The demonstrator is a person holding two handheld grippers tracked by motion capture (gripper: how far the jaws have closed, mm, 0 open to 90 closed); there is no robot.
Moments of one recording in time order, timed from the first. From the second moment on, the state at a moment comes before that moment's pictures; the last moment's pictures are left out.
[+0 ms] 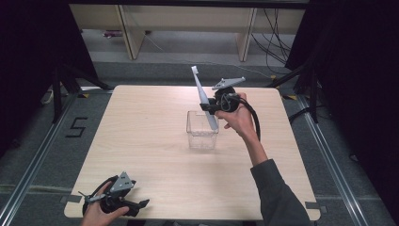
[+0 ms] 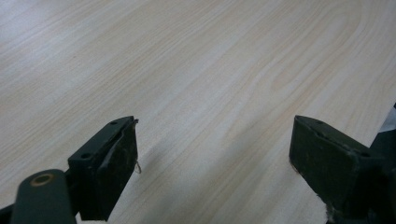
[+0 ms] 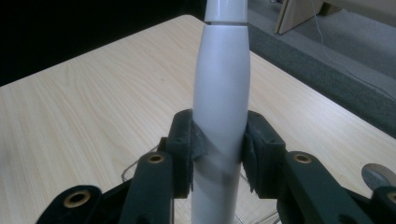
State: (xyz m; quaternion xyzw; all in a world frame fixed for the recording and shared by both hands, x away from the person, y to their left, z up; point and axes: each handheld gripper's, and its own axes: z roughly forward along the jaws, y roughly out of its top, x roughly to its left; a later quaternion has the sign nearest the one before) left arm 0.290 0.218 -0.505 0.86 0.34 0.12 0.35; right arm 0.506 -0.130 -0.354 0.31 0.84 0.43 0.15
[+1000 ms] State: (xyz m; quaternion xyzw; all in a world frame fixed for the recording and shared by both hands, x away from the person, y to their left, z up) left arm 0.288 0.219 -0.505 0.86 0.34 0.12 0.35; right arm 0.524 -0.096 -0.403 0.29 0.88 0.34 0.14
